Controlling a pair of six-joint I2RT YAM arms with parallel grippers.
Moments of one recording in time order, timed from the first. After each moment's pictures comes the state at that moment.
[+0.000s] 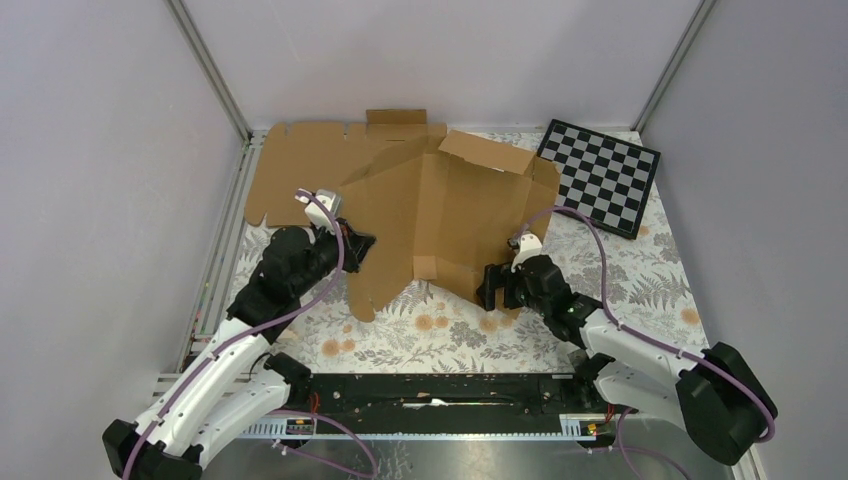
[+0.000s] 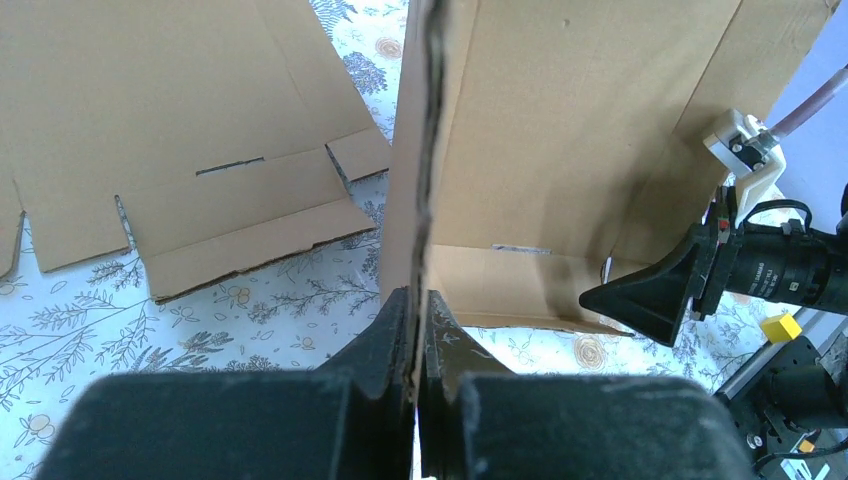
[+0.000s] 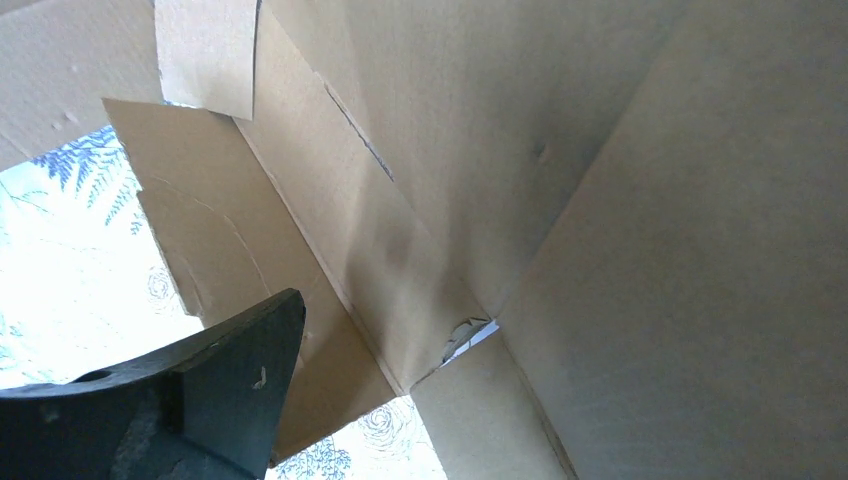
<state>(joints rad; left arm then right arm) -0.51 0.73 0.68 -0.19 0.11 -0.32 0.65 1.02 0.34 0.07 0.04 0.39</state>
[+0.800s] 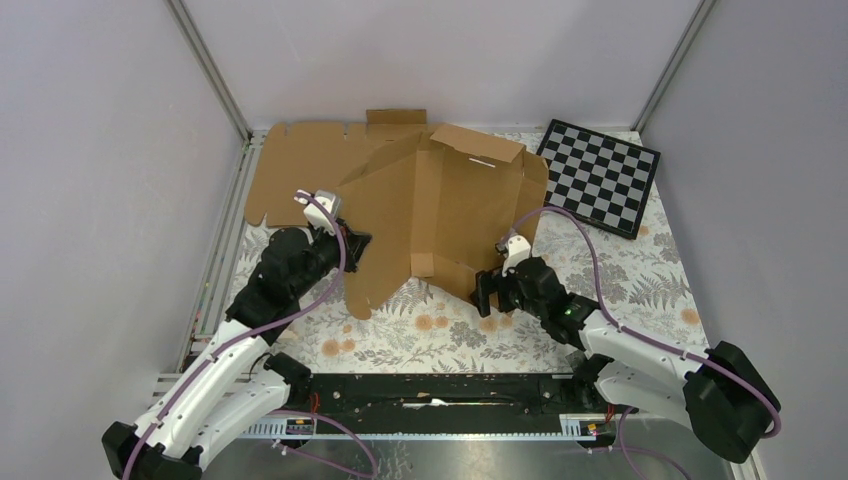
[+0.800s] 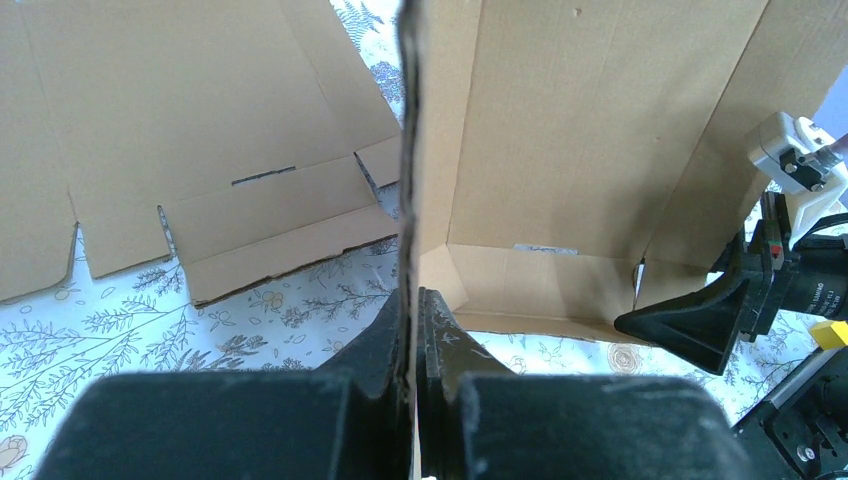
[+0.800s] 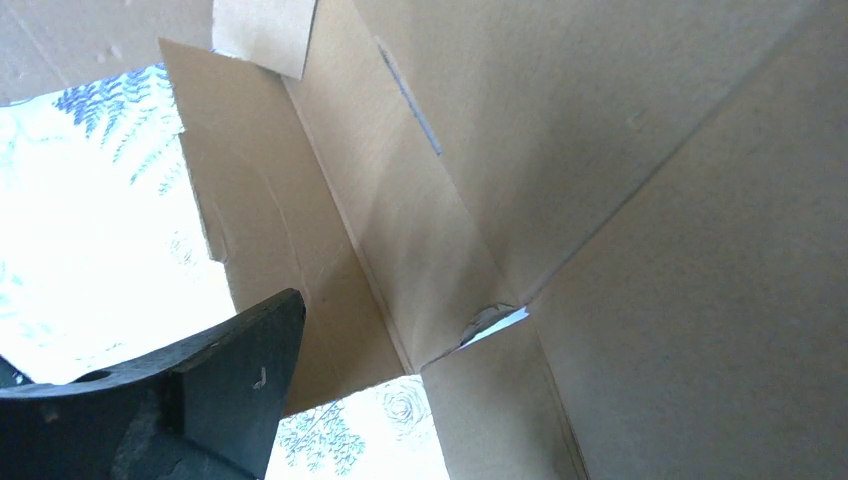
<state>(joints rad) -0.51 0.72 0.68 -0.19 0.07 -0.26 0.73 1.01 0.37 0.04 0.07 0.31</state>
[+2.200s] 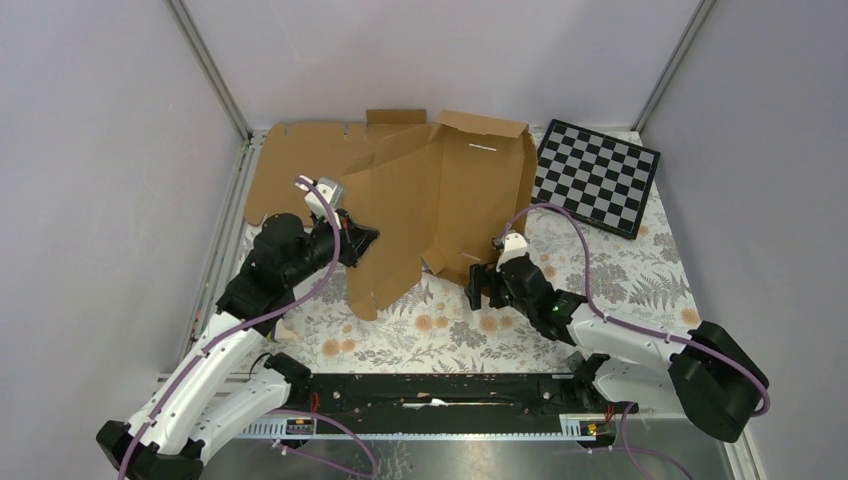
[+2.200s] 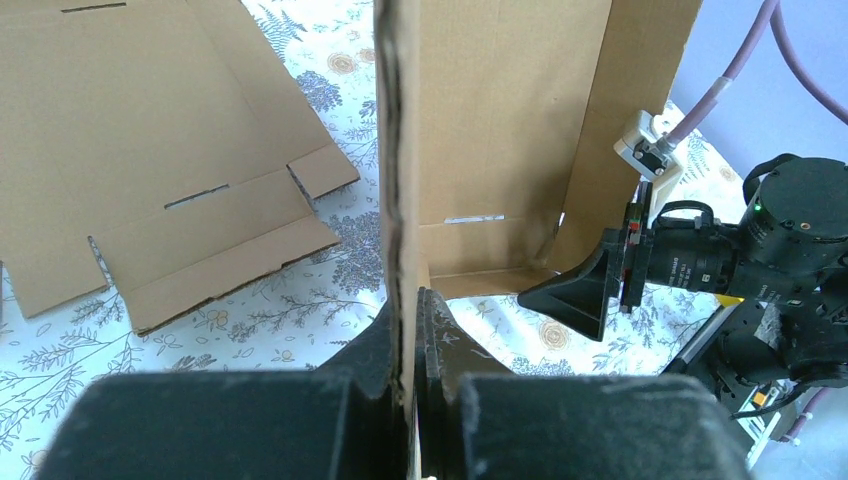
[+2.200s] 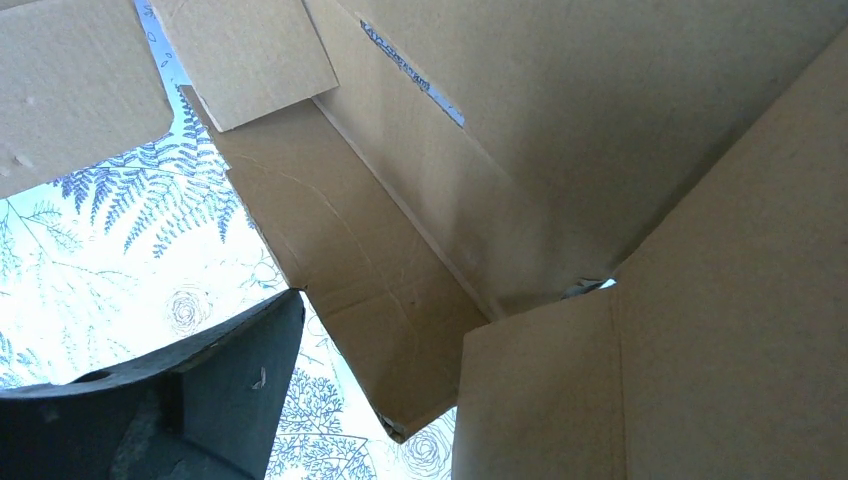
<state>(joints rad) -0.51 0.77 0.83 -0.29 0.21 -0.28 0.79 1.12 0.41 0.09 0.21 0.43</state>
